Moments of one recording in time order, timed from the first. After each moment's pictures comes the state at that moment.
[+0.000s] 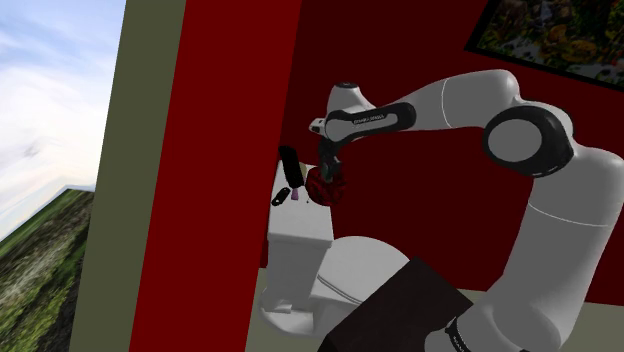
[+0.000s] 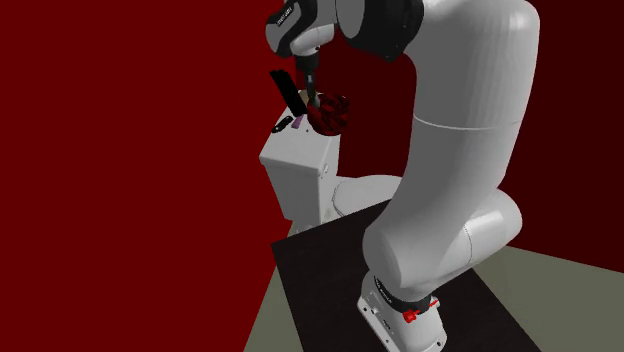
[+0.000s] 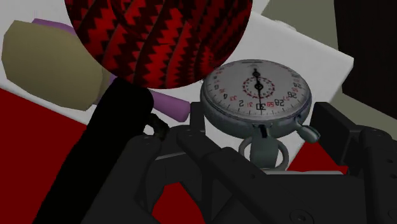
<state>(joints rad) -0.02 0.35 -0.01 -1.80 -0.14 2.20 -1.24</state>
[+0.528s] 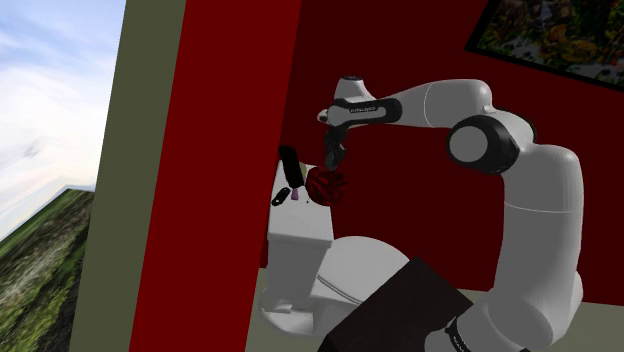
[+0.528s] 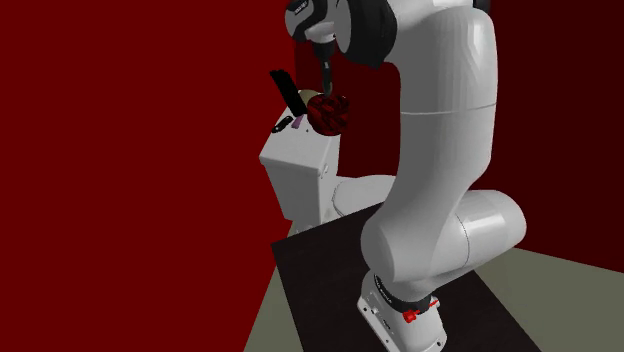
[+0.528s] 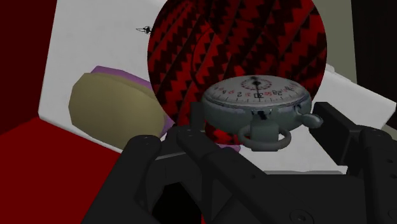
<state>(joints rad) -0.12 0.55 -0.04 -1.48 -0.11 2.10 -1.39</state>
